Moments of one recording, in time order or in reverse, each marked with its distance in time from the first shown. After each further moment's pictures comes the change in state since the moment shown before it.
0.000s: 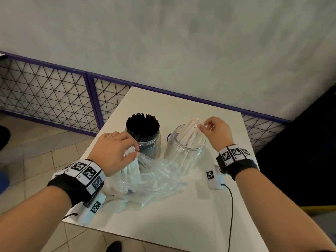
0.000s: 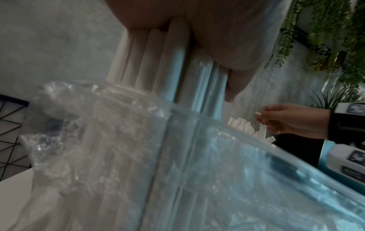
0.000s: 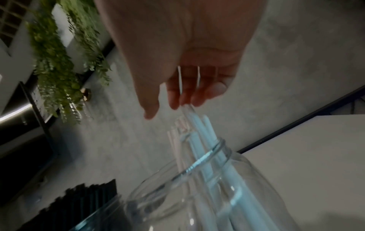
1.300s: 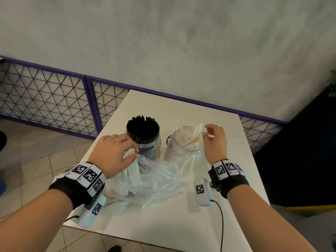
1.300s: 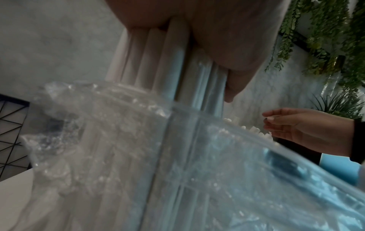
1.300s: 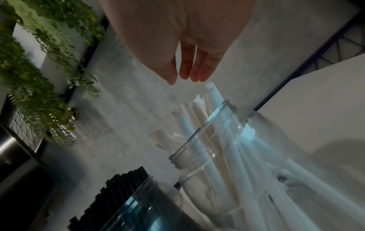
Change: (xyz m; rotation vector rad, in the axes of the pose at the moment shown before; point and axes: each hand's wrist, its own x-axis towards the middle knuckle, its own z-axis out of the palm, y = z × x) left_hand -0.002 -0.003 0.000 0.014 0.019 -0.006; right_hand -0.035 -0.011 0.022 0.277 0.220 0.126
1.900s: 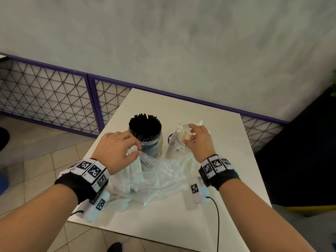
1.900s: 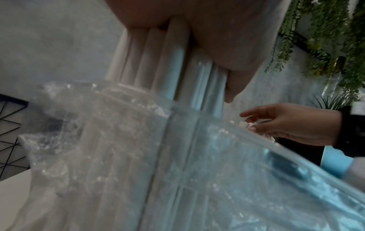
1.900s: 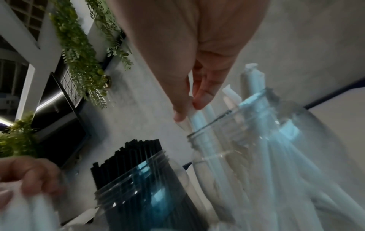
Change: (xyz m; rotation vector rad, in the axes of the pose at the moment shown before) left_hand 0.001 0.001 0.000 -0.006 0.000 -0.003; right_hand -0.010 -0.025 0.025 -0.182 -0.318 -0.092
